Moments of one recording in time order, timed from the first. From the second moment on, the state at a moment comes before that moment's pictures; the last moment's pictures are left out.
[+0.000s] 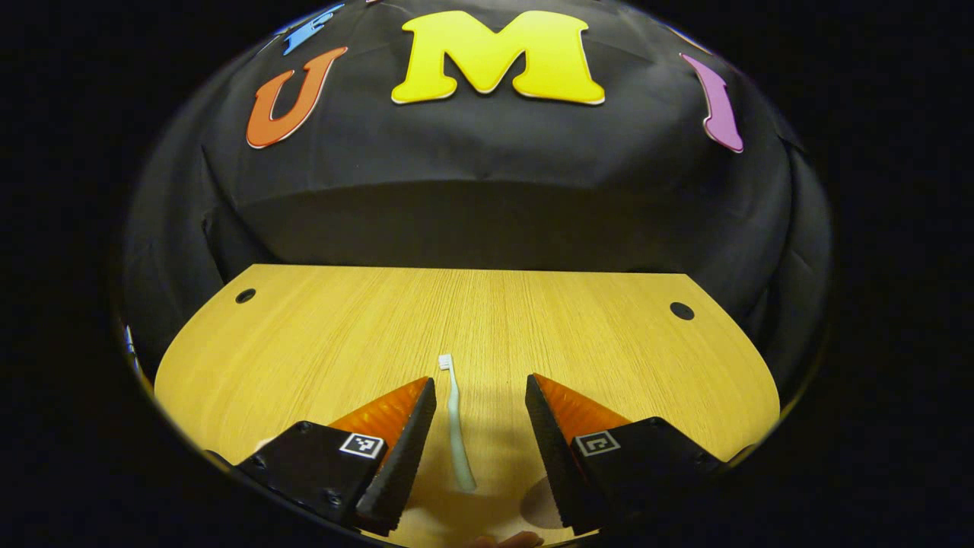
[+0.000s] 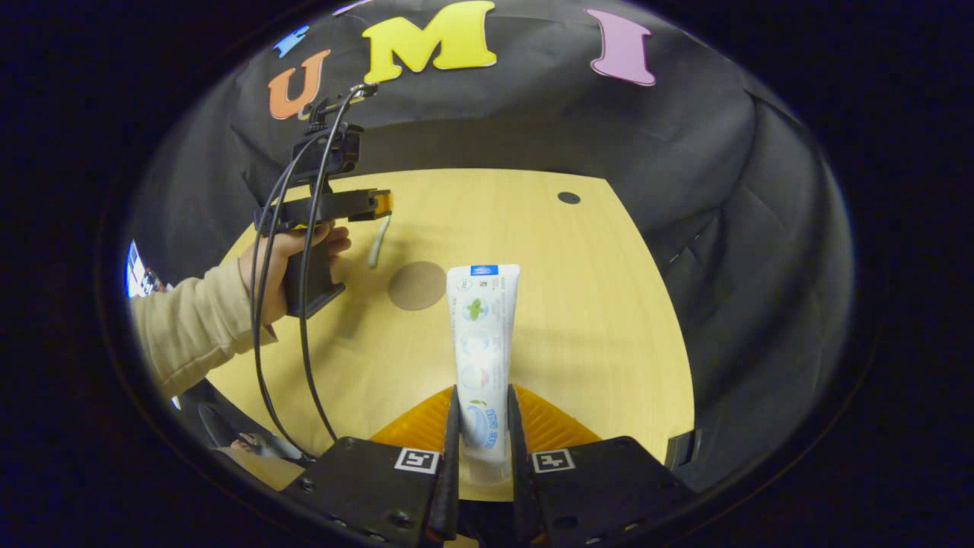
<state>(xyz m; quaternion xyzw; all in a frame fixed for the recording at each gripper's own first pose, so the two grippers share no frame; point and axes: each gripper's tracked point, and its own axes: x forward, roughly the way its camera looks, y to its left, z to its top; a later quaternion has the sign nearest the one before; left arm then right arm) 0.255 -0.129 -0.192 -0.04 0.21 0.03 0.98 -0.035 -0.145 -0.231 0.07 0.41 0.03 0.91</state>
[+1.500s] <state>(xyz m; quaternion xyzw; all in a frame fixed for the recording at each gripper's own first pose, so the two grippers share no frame) 0.352 -0.085 -0.076 -0.07 0.28 0.02 0.96 -0.057 -0.162 -0.249 0.08 0.42 0.02 0.90</state>
